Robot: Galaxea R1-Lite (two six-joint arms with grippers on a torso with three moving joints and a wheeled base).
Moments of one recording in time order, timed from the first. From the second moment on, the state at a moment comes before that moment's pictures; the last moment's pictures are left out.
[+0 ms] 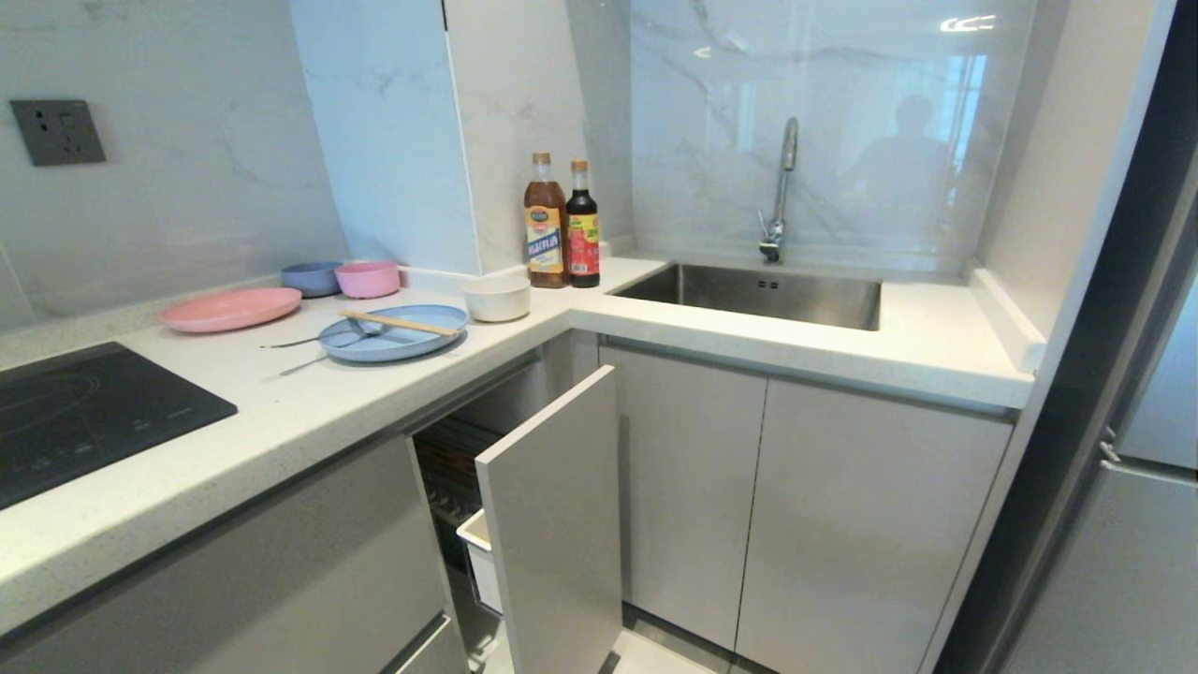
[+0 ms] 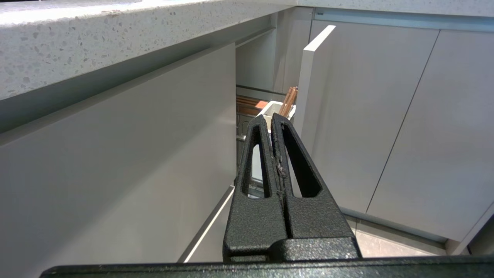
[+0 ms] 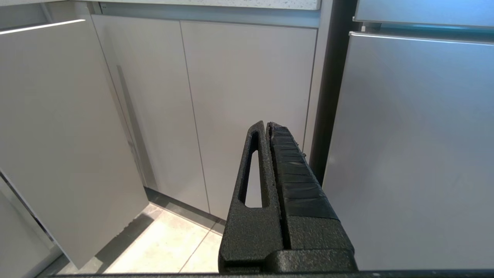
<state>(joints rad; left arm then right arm) 0.00 0.00 0.00 0.00 -0.03 -0.01 0.00 0.00 0.00 0.00 0.00 0.01</state>
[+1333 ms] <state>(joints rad) 0.00 0.10 -0.41 0.19 0.04 0.04 0.00 0.00 0.00 0.00 0.00 0.01</state>
